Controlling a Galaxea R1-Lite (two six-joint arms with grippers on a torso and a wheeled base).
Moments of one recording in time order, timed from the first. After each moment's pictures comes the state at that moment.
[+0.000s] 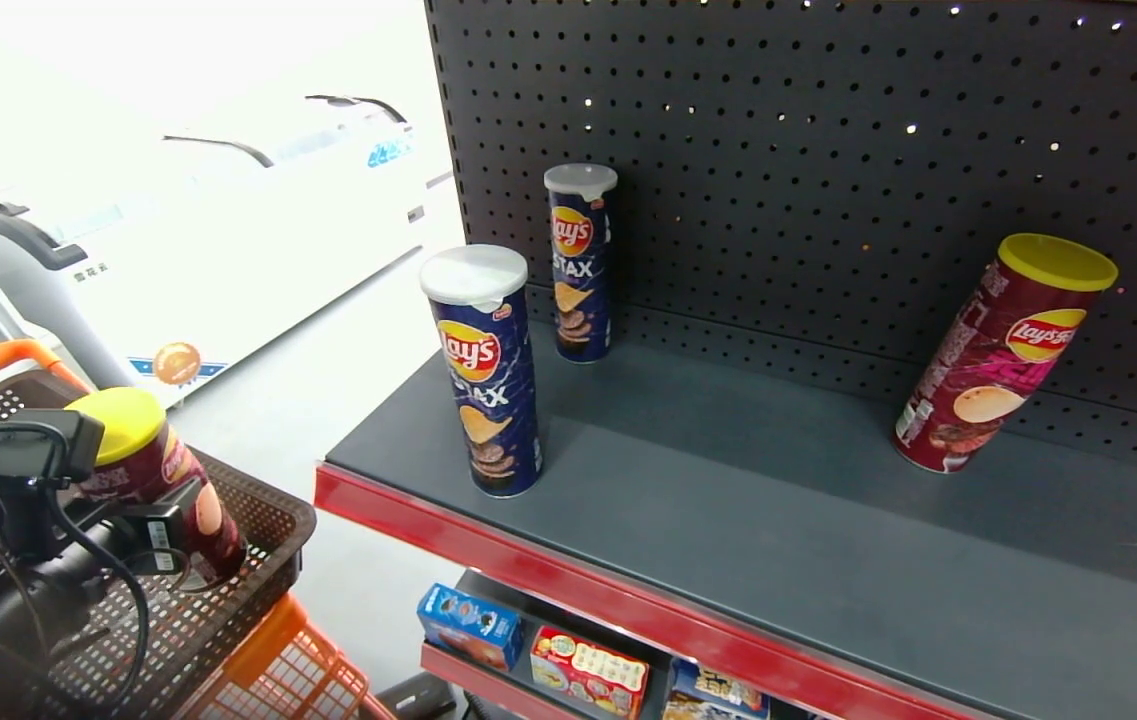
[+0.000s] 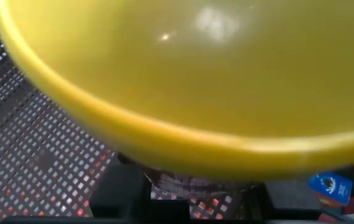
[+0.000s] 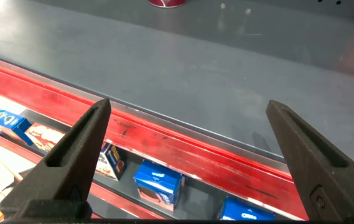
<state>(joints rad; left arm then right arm) 0.14 1.63 -0.21 -1.22 0.06 0.11 0.00 0.00 0.00 0.00 0.02 0.00</state>
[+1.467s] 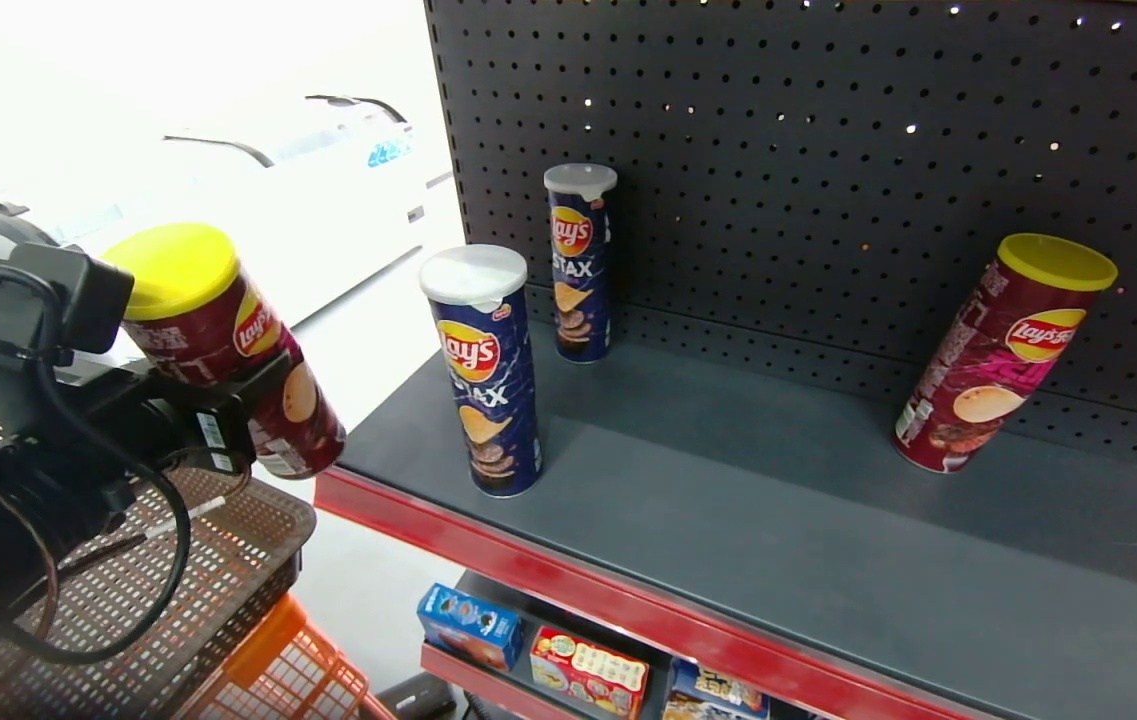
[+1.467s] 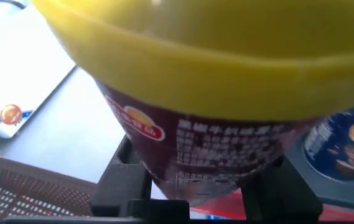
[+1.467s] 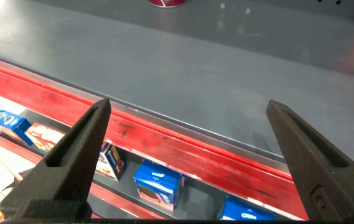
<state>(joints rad) -0.20 1.39 -0.49 -0.93 0.06 0.14 0.00 0.00 0.00 0.00 0.02 0.00</state>
